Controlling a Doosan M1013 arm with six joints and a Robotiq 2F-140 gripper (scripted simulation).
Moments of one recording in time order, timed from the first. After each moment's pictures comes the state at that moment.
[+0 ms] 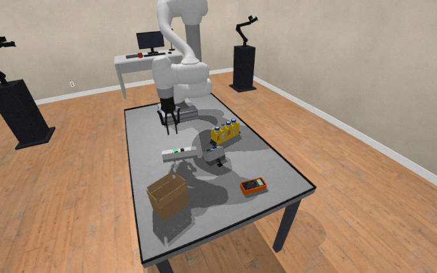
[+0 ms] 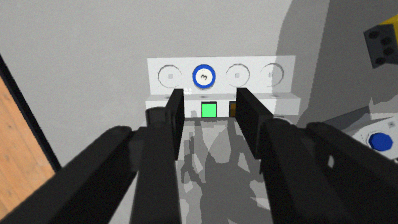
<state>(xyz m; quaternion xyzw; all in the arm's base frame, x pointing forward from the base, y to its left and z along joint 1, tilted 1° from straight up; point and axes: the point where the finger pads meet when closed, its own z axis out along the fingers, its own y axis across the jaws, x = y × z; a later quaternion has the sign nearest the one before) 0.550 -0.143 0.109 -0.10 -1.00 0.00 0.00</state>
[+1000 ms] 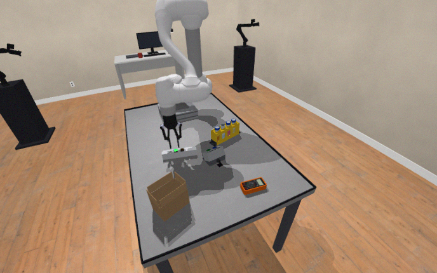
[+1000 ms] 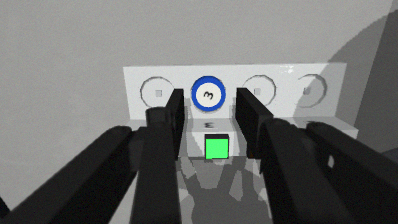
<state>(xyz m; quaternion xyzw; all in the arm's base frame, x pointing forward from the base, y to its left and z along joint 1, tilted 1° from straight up) 0.549 -0.146 0.003 -0.10 -1.00 0.00 0.00</state>
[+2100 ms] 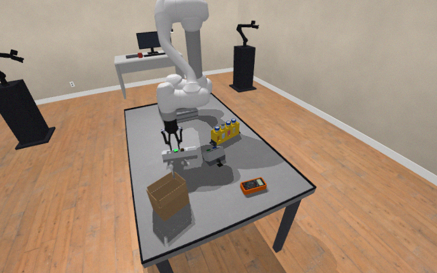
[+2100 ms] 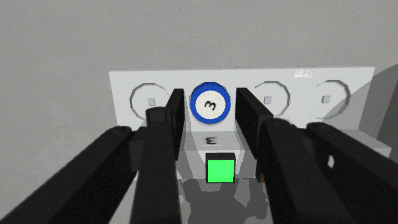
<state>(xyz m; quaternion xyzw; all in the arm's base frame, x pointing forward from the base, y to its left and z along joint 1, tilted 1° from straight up) 0.549 -0.146 -0.030 -0.10 -1.00 0.00 0.00</state>
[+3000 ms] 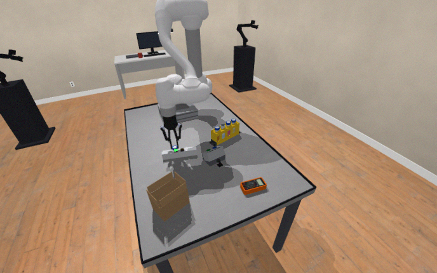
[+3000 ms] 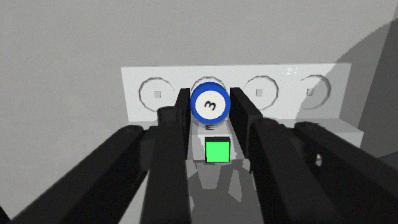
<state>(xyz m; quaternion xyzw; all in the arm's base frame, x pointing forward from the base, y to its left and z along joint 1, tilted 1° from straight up) 0.550 -0.146 -0.003 -0.10 -1.00 0.00 0.00</state>
